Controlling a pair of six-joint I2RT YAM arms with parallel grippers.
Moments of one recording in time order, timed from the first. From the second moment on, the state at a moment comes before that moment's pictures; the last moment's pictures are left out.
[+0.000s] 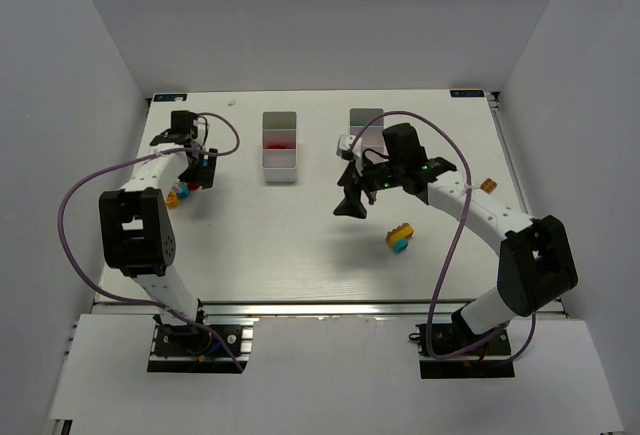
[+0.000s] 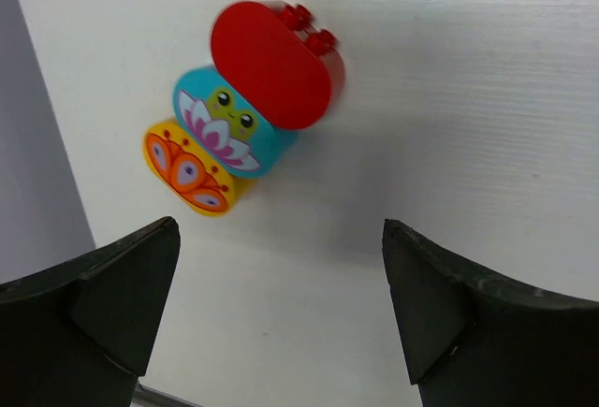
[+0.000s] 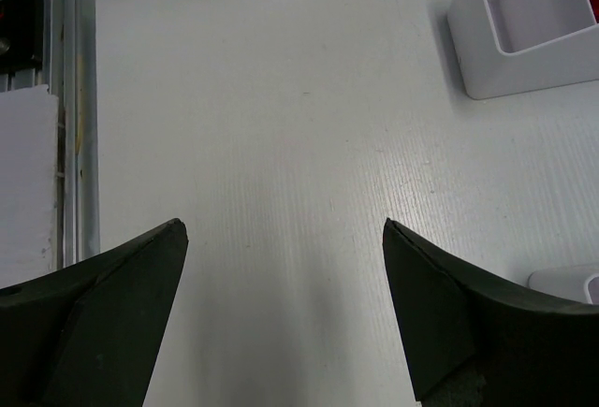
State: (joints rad) left arm 0.02 1.76 1.31 -0.66 -0.29 0.15; right arm 0.54 1.51 1.11 -0.30 -0.85 -0.47
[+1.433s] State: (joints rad) left arm 0.27 1.93 1.27 -0.41 0.19 0.58; right arm 0.54 1.69 1.35 -0.46 -0.85 -0.56
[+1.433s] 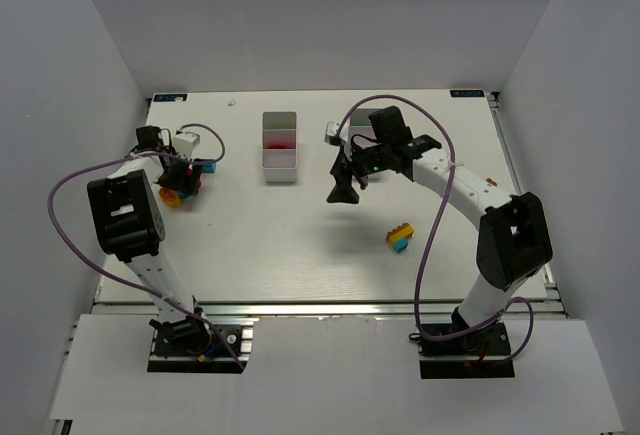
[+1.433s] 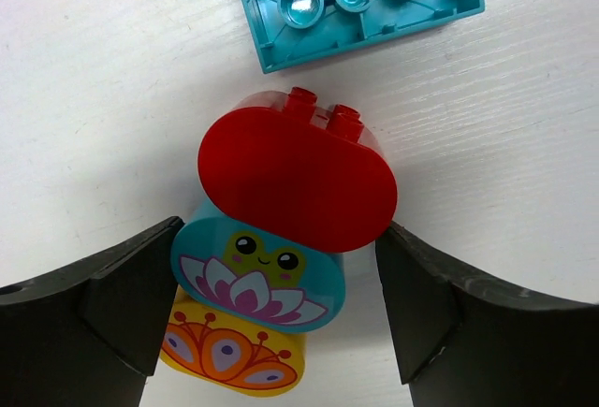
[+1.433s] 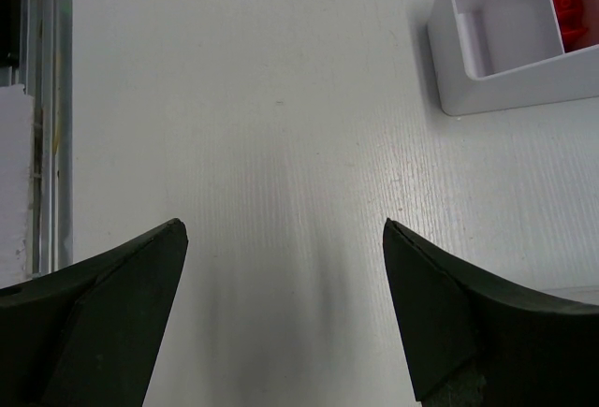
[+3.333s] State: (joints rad) left arm -0.23 1.05 0.76 -0.13 0.60 -0.02; right arm 0.75 1.82 1.58 -0.23 -0.72 0.55
